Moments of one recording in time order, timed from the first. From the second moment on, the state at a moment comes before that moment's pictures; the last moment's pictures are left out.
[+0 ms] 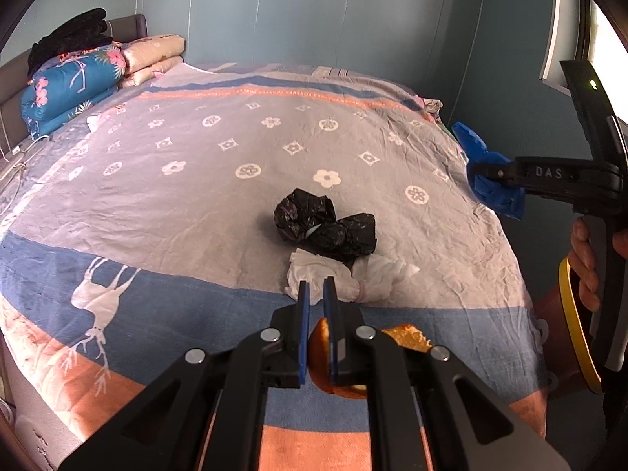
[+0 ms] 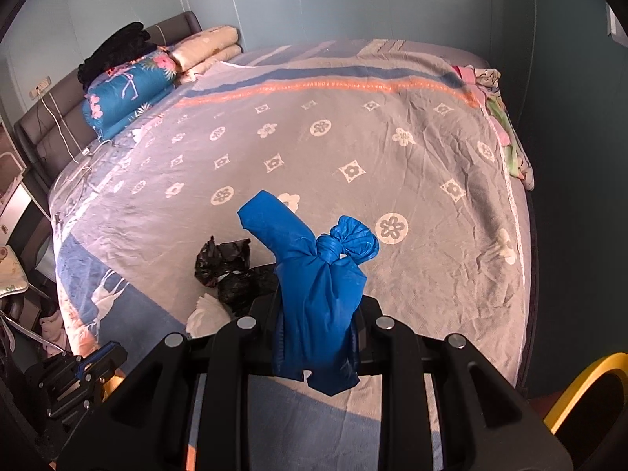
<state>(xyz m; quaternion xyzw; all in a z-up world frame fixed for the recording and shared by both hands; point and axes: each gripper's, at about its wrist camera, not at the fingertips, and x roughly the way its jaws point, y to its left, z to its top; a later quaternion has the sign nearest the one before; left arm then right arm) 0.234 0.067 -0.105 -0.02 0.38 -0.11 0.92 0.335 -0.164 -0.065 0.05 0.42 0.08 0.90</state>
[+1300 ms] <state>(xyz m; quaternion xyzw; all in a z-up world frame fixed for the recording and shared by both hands) 0.177 -0.035 -0.006 -0.01 0.31 -0.16 0.94 0.180 -0.293 0.021 0.10 0.32 0.05 0.94</state>
